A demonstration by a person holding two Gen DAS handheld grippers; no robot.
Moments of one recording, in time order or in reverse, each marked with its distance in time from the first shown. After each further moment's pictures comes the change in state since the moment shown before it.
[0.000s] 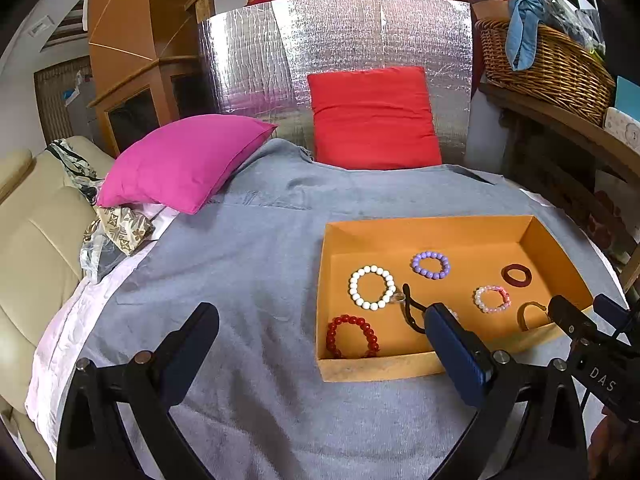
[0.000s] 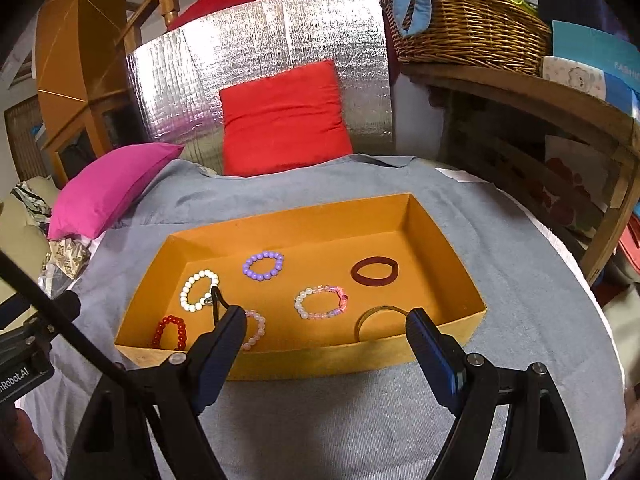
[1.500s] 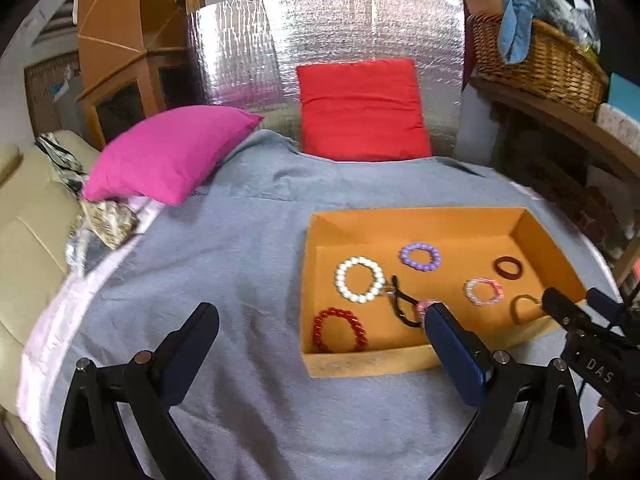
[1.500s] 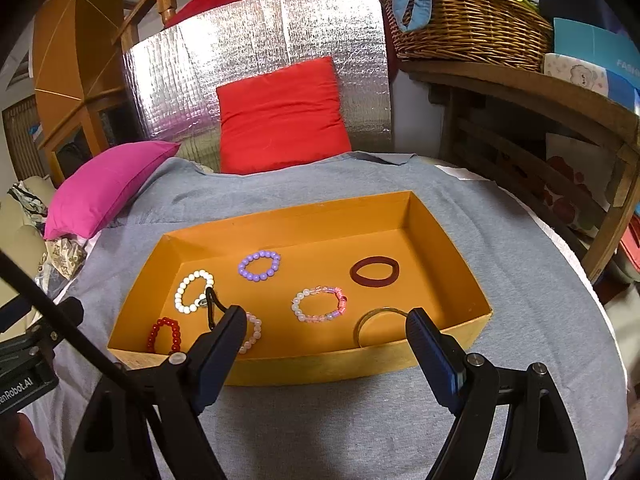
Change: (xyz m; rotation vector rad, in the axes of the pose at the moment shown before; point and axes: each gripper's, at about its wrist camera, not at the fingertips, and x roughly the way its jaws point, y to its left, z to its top) left arm 0.007 0.000 -0.008 -0.004 0.015 -0.077; right arm 0.010 -0.003 -0.001 0.004 0.003 -0.002
